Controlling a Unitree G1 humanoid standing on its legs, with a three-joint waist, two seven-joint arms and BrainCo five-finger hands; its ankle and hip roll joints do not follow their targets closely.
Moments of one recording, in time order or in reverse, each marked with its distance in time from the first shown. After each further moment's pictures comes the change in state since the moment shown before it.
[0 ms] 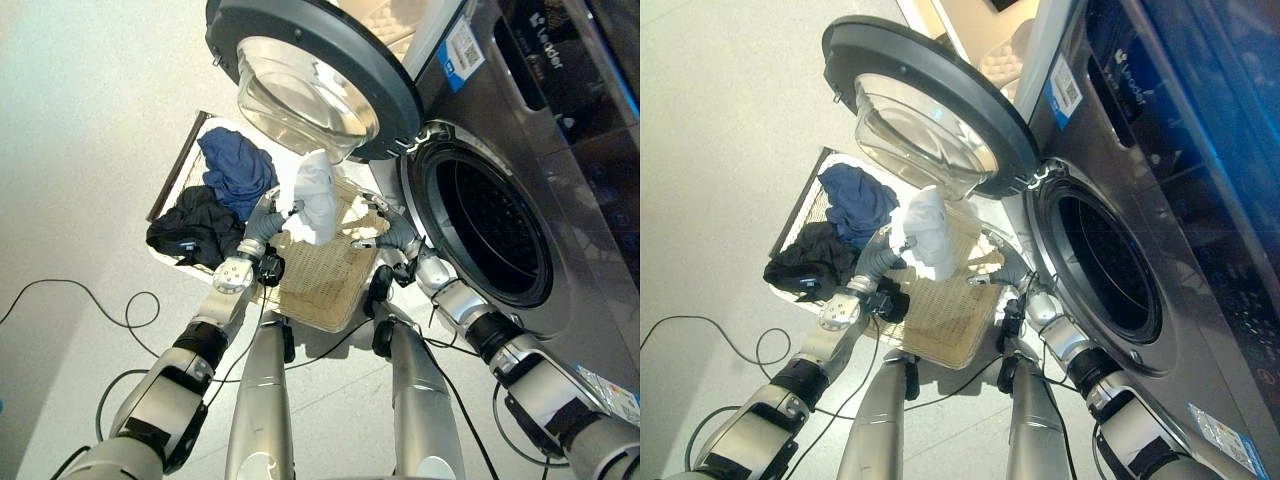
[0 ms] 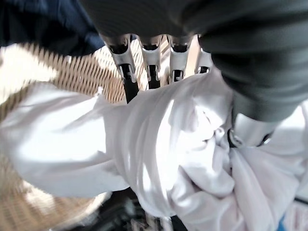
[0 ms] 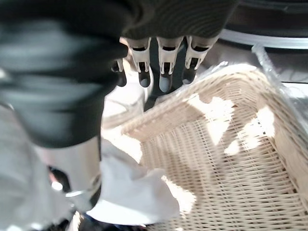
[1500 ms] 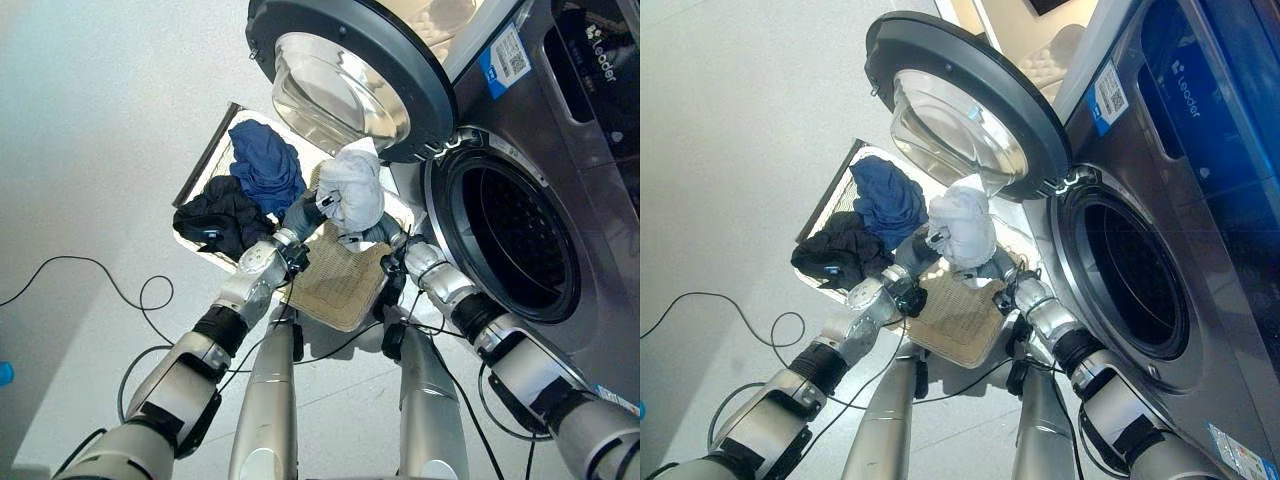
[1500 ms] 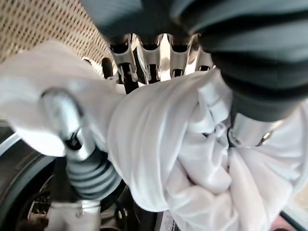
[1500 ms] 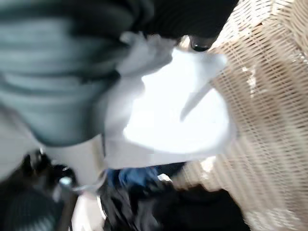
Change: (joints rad) left arm -0.070 -0.085 -0.080 -0.134 -0.281 0.258 -0.192; right arm -0.102 0.077 0.011 0.091 0.287 0.082 0.119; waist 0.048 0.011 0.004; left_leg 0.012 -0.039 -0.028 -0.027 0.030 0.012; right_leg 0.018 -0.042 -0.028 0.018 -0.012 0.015
